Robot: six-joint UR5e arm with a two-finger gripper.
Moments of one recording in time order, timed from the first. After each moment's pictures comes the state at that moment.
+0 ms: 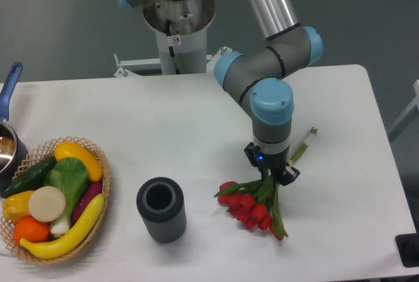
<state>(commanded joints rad) 2.54 -2.04 -1.73 -0.77 1.60 1.27</state>
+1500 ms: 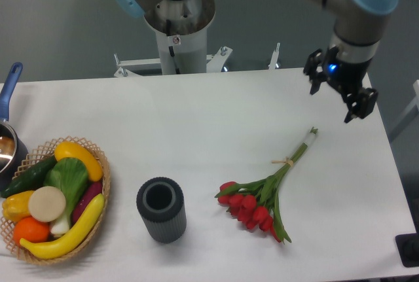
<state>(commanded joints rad) 2.88 -1.82 -1.47 -1.35 1.51 1.85</state>
